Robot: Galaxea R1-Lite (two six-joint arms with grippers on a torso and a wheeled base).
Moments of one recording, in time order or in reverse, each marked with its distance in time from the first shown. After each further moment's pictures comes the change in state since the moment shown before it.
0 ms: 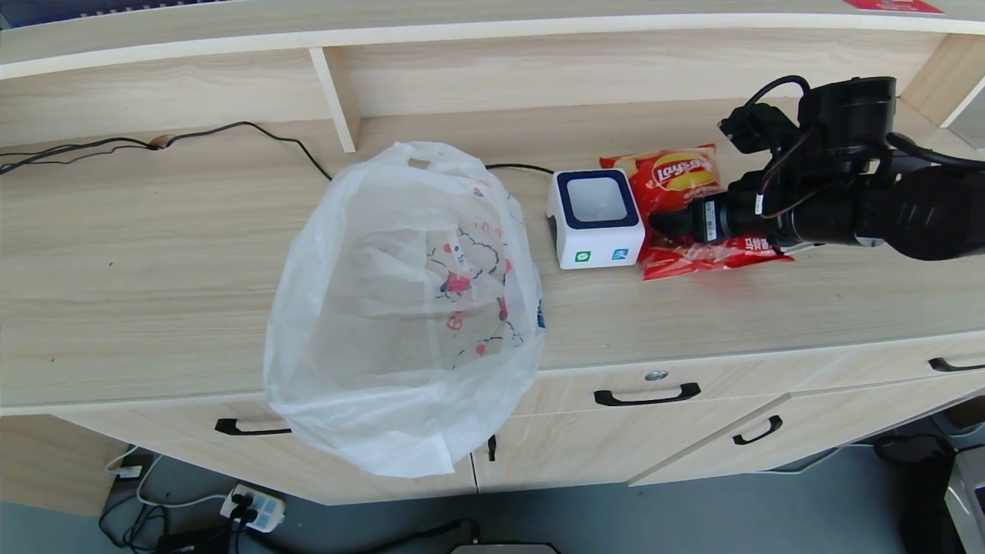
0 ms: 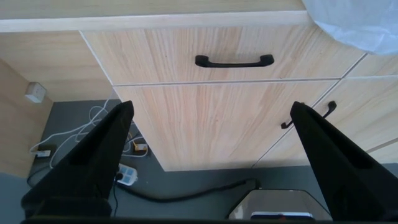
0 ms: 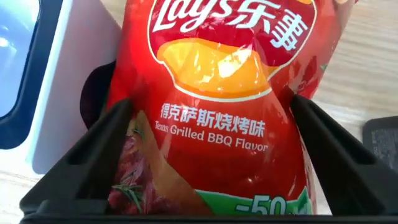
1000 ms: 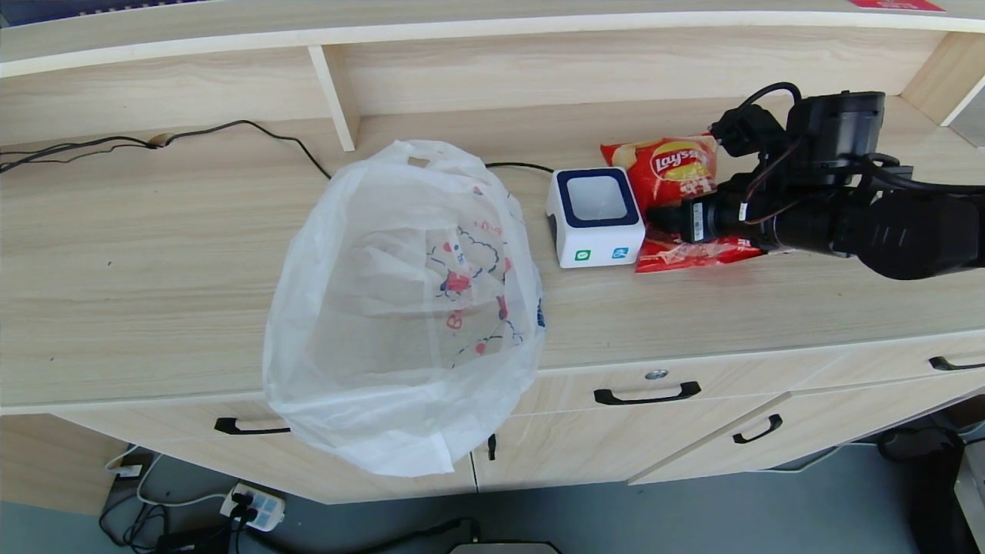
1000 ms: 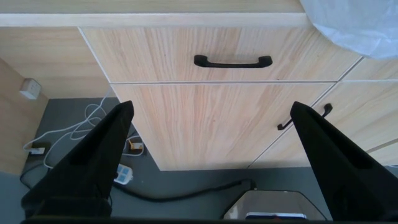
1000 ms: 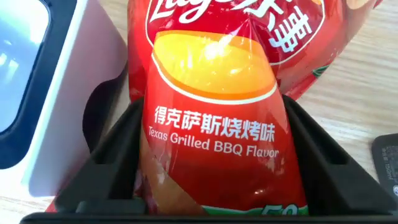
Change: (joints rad) left arm 0.000 0.000 0.000 -0.002 0.000 -0.028; right arm 0.016 0.028 0.064 -0.169 -0.022 -0.017
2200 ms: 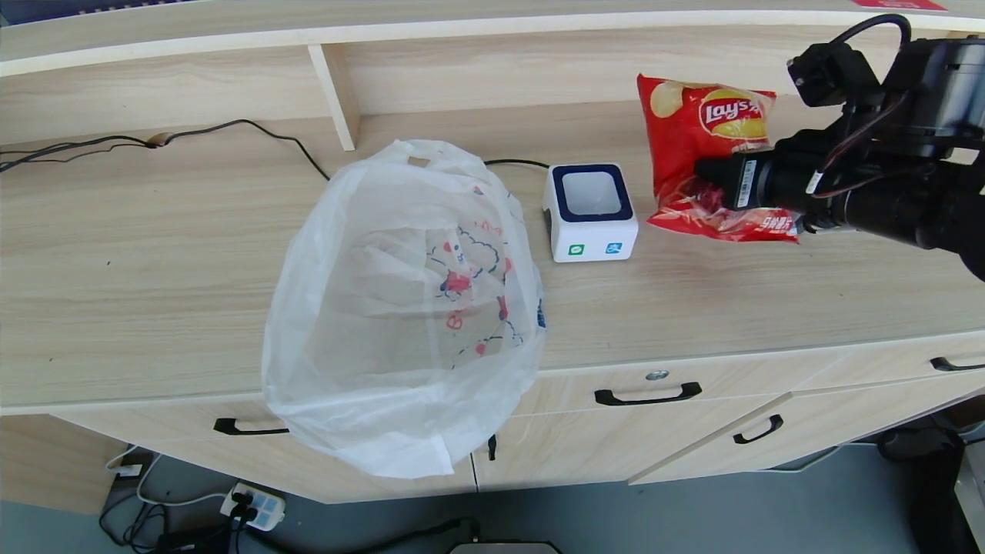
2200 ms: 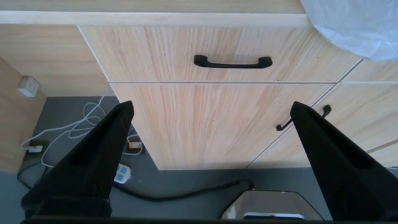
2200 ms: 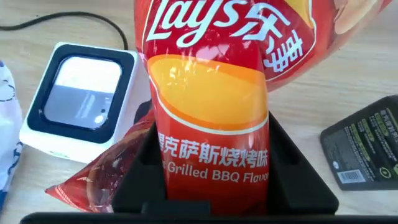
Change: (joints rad) left arm 0.000 0.000 0.000 0.001 0.001 -0.012; right arm 0.023 -0.209 0.150 -0.111 -0.009 0.091
